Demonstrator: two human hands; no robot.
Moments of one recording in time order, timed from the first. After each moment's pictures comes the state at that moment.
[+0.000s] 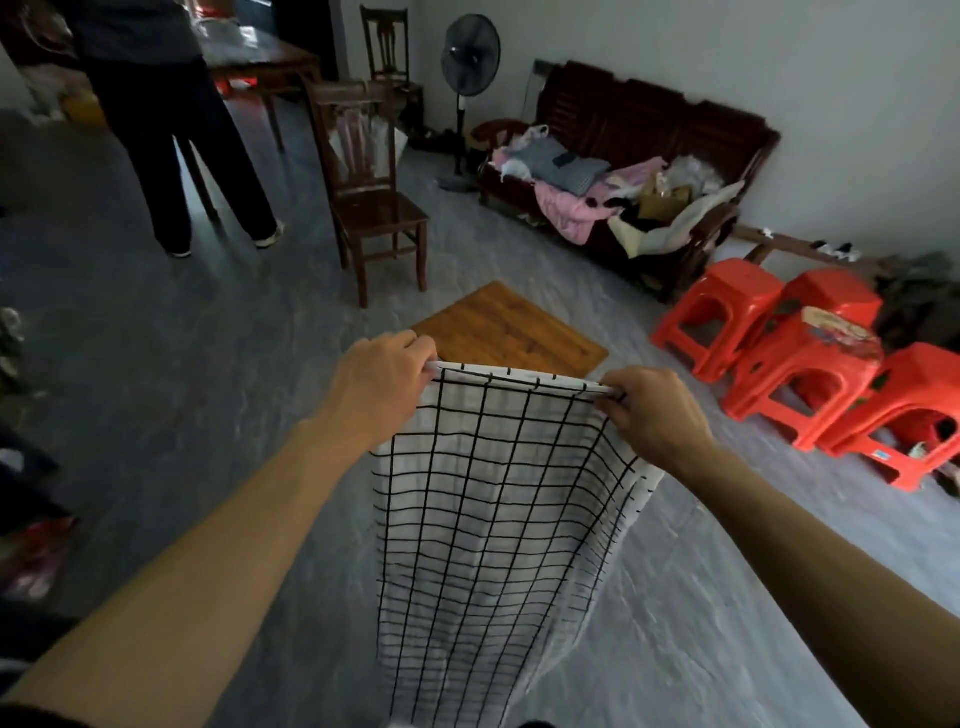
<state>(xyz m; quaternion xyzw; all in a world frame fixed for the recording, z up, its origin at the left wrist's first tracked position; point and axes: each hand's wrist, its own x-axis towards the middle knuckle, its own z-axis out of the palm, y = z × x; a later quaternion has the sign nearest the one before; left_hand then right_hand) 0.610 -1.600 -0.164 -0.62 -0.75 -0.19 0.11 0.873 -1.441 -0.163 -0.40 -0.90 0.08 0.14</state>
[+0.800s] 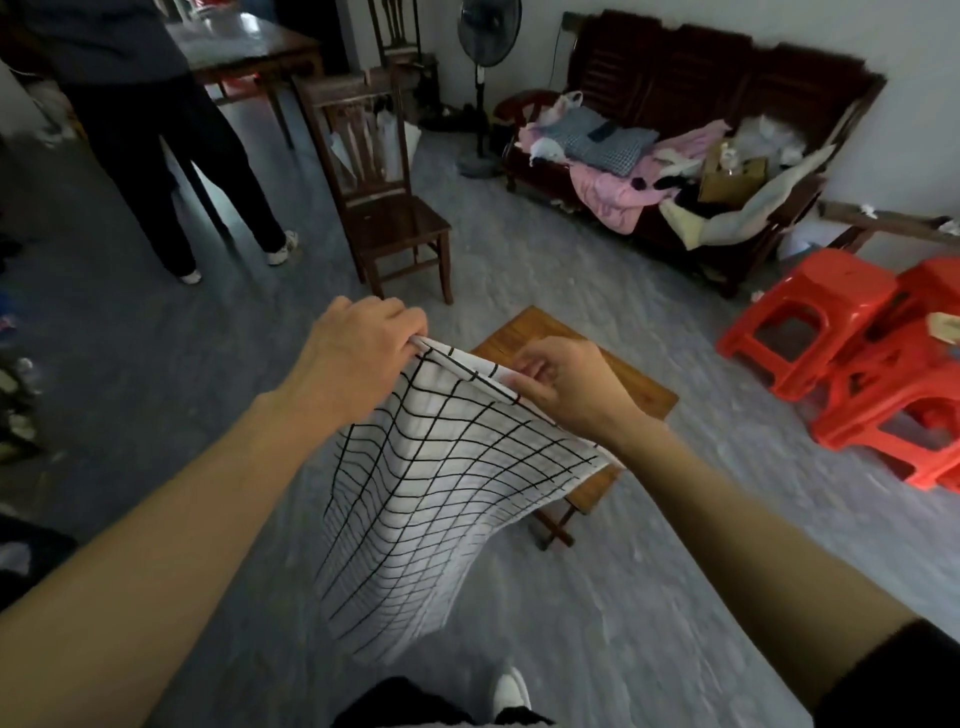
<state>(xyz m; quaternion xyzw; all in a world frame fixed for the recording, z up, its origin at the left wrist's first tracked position) 0.388 -1.358 -0.137 -0.66 -0.73 -0.11 0.13 0.598 -1.216 -0.172 -0.26 -0.91 0.25 0.19</state>
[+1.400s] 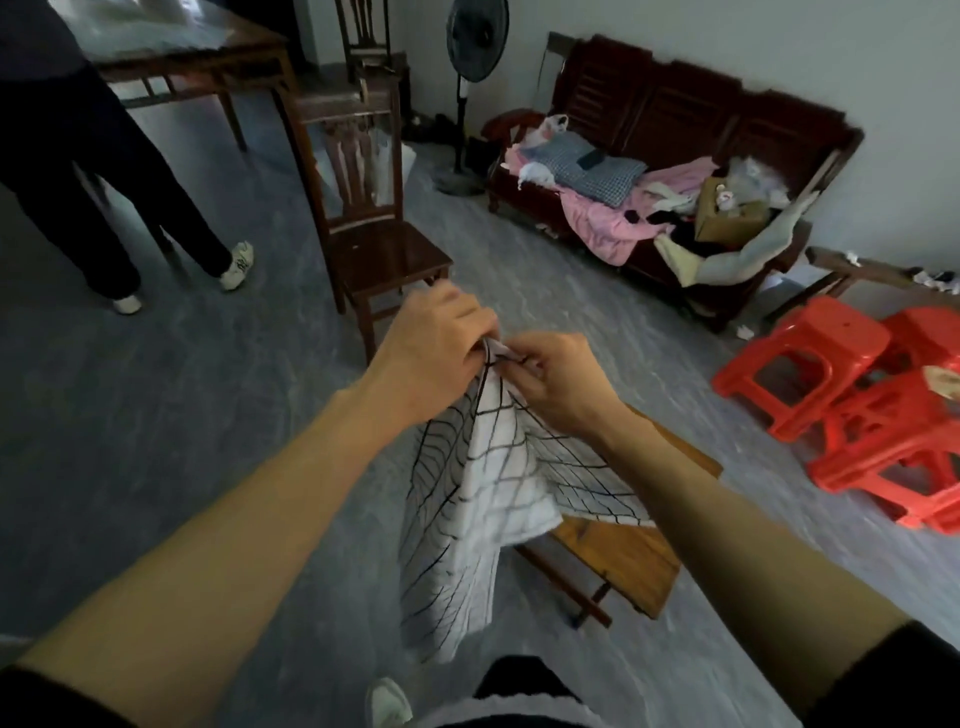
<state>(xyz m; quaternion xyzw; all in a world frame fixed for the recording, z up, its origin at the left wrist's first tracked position) 0.140 -1.215 -0.147 -0.72 -0.65 -0.23 0.12 0.302 -1.130 -0.163 -0.27 -0.90 0.23 0.25</state>
